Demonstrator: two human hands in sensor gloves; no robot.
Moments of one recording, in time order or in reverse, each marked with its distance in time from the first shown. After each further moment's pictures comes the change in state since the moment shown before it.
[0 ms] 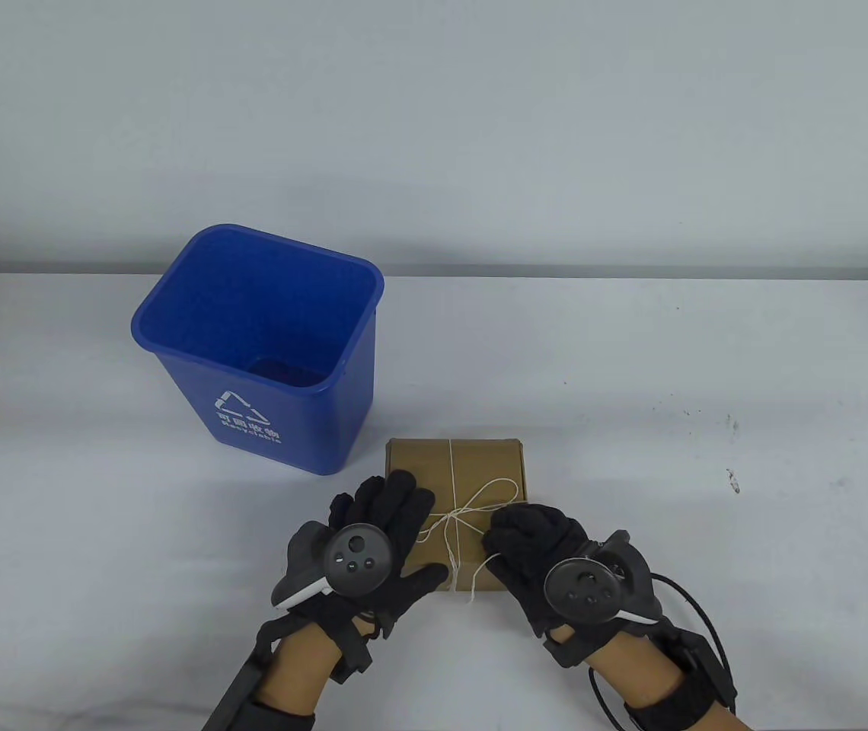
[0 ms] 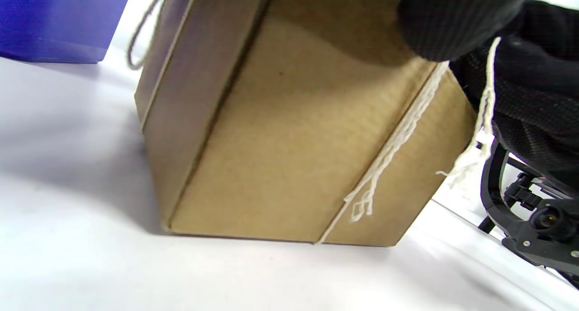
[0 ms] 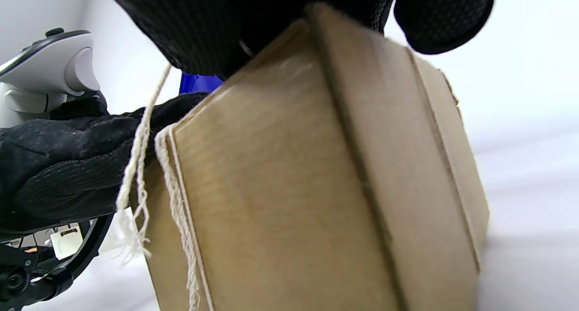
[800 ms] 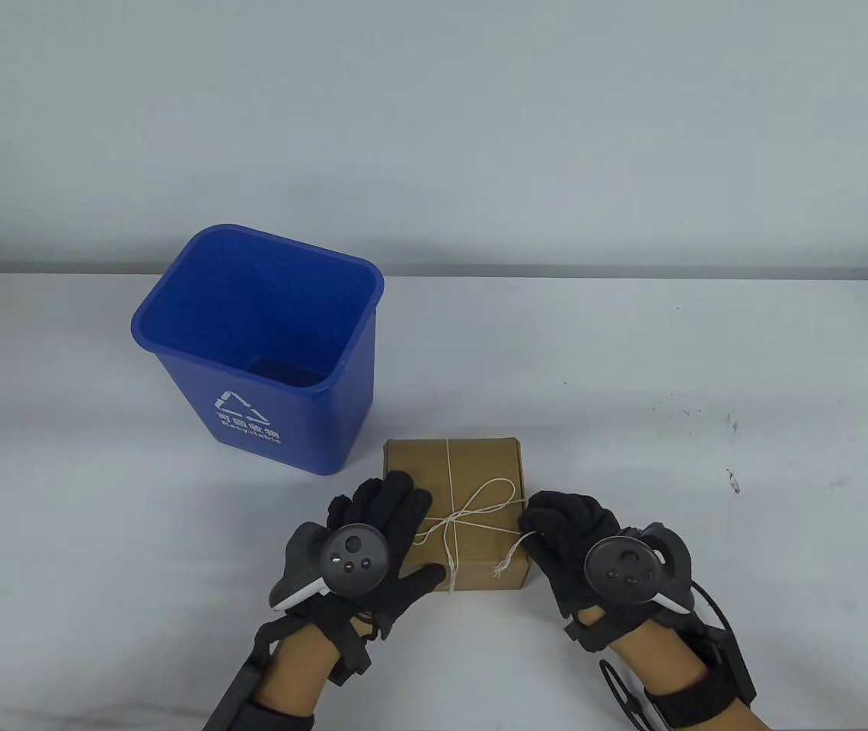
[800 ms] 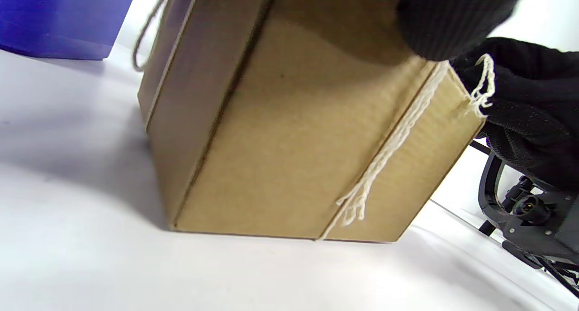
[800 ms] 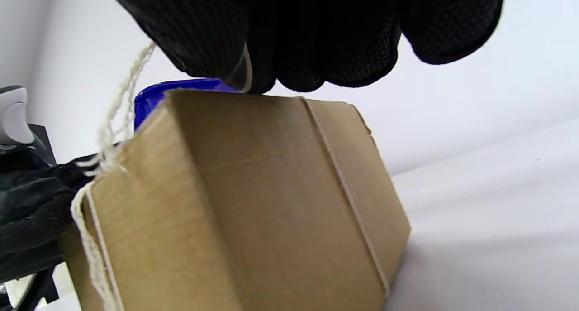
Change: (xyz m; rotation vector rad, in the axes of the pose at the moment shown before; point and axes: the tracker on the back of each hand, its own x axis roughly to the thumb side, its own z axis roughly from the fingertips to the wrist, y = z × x) left_hand -0.004 0.000 0.002 -0.002 0.008 0.008; right_hand -0.034 -0.016 0.007 -0.056 0.109 -0.028
